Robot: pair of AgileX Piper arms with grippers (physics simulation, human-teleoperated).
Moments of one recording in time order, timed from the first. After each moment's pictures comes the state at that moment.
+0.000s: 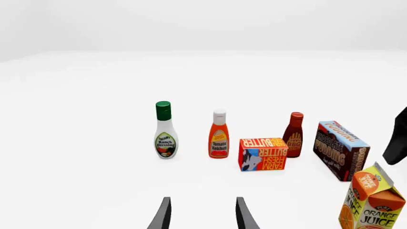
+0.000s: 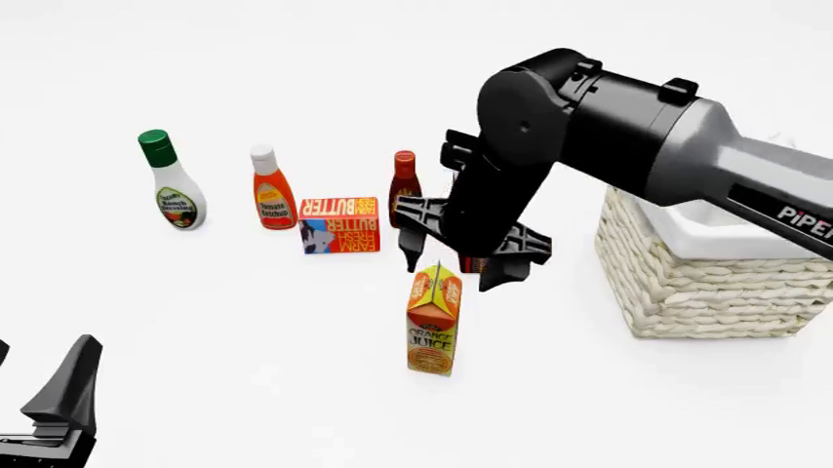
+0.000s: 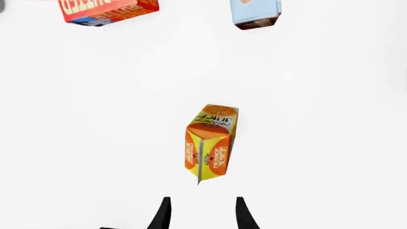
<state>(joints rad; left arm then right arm) 0.00 0.00 -0.02 0.02 0.00 0.73 1.72 -1.59 1.21 0.89</state>
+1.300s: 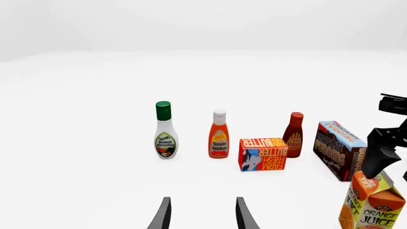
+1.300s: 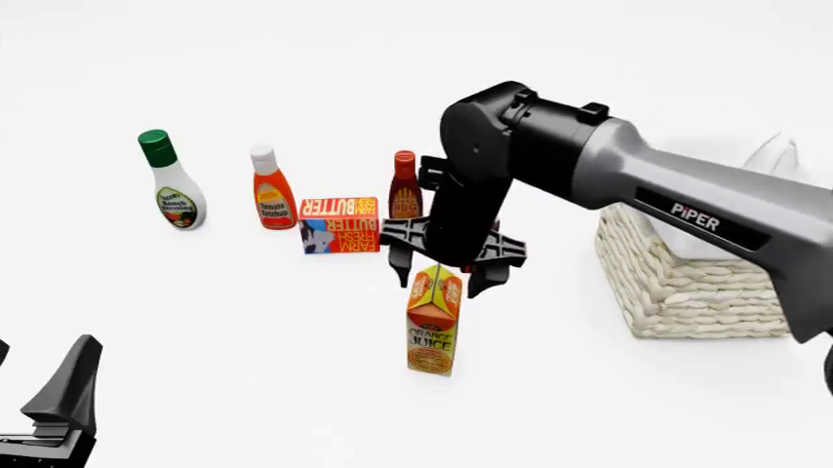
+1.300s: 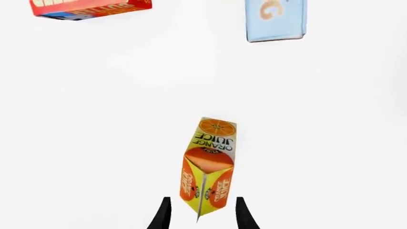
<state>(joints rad) 0.00 0.00 -0.02 0.02 0.00 0.71 1.86 -1.65 1.22 0.79</state>
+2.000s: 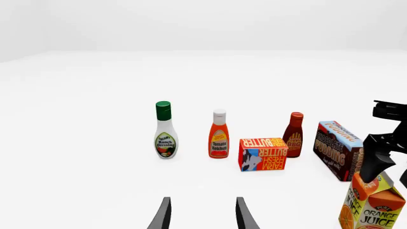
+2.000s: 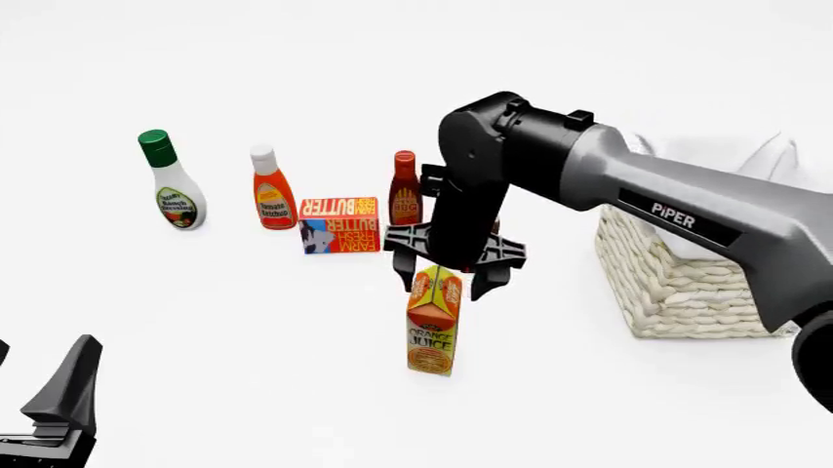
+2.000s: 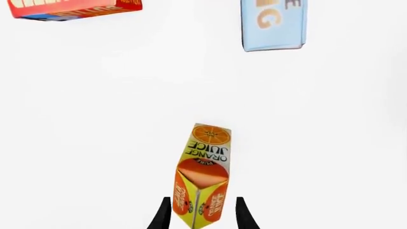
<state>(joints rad) 0.00 0.00 -0.02 0.02 0.00 0.69 1.90 -1.65 1.22 0.76</state>
